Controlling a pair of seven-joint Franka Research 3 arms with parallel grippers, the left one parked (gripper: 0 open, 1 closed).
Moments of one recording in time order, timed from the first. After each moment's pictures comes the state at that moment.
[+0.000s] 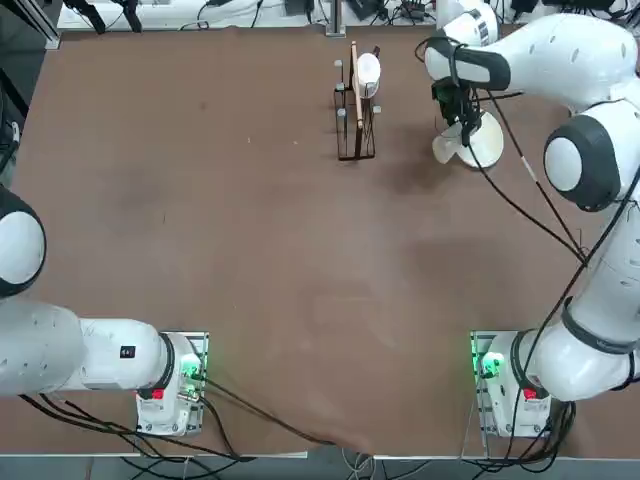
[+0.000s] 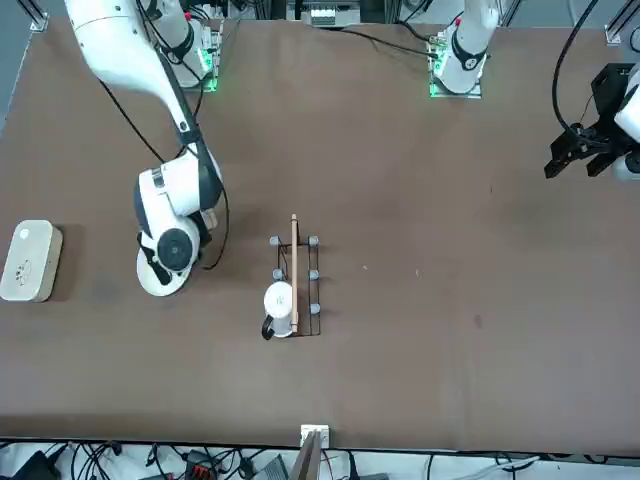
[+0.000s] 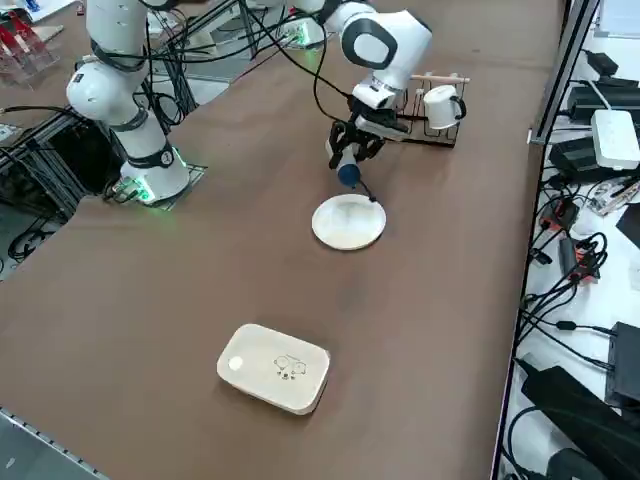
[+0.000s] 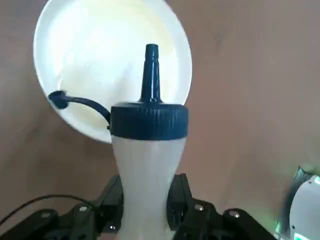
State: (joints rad) arm 0.28 0.60 0.02 -1.58 -0.17 1.69 1.32
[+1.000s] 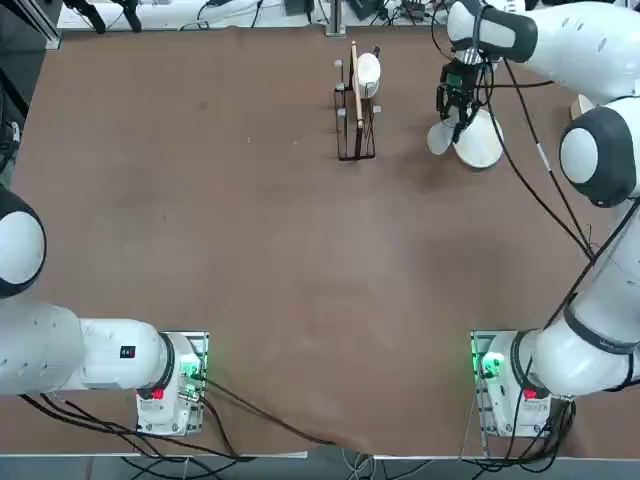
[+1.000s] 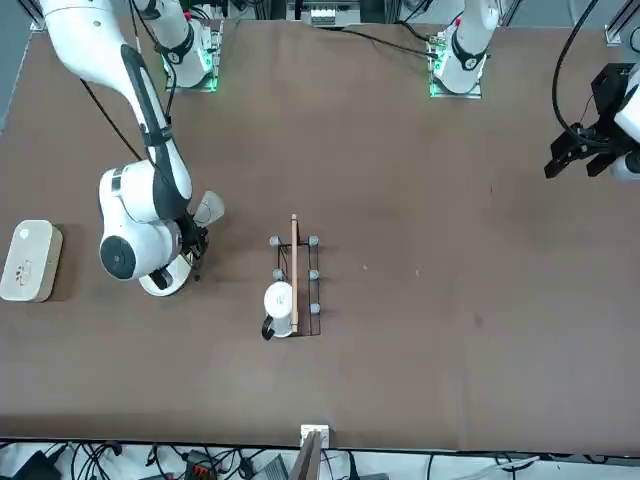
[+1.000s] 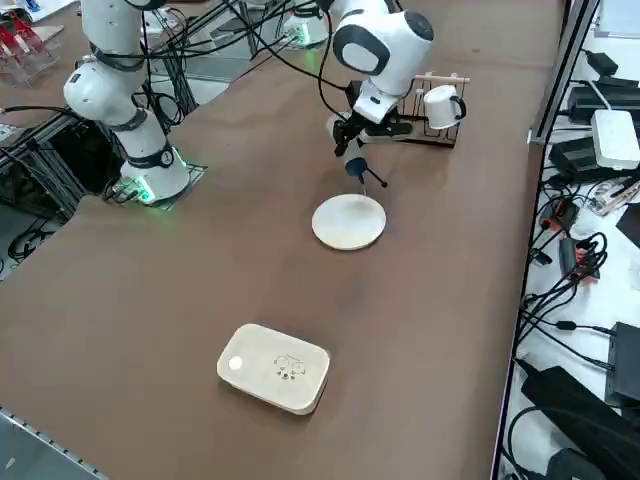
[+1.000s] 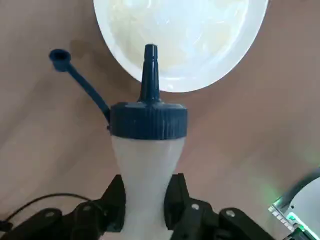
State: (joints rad) arm 0.19 0.57 0.02 -1.59 0.13 1.70 0.94
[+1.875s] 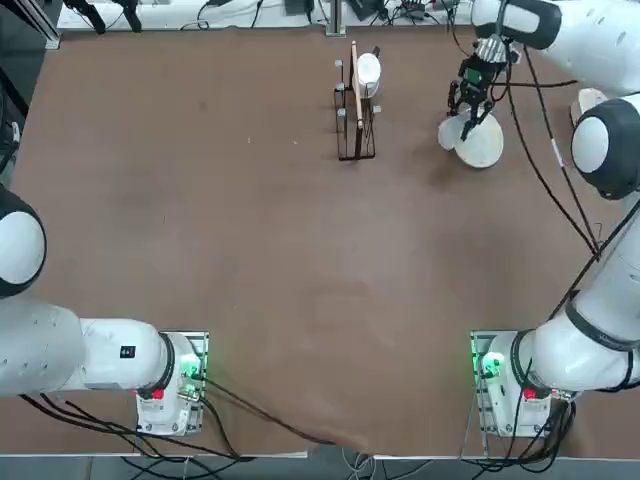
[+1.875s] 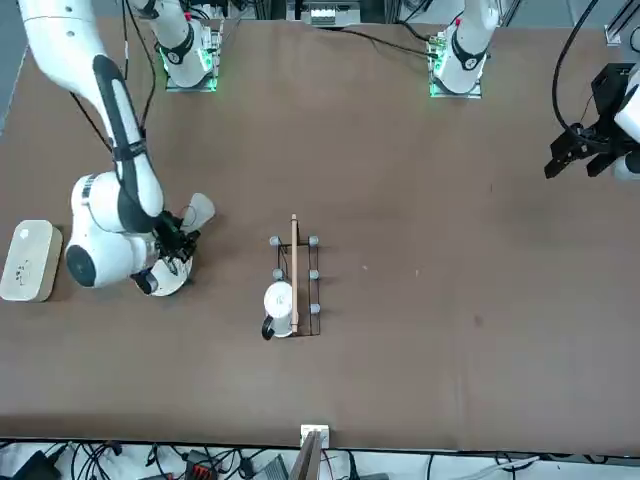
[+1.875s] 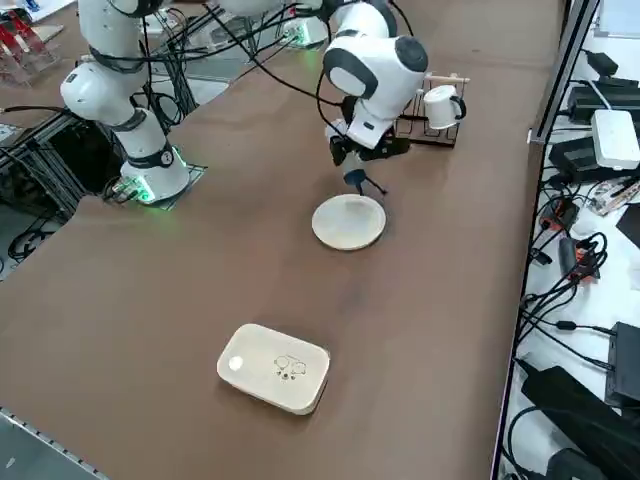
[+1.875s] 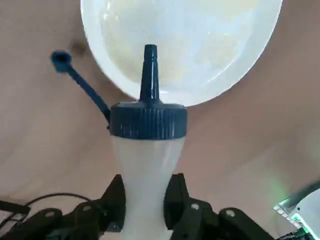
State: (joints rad) arm 0.06 0.58 0.02 -1.59 0.24 1.70 0.78
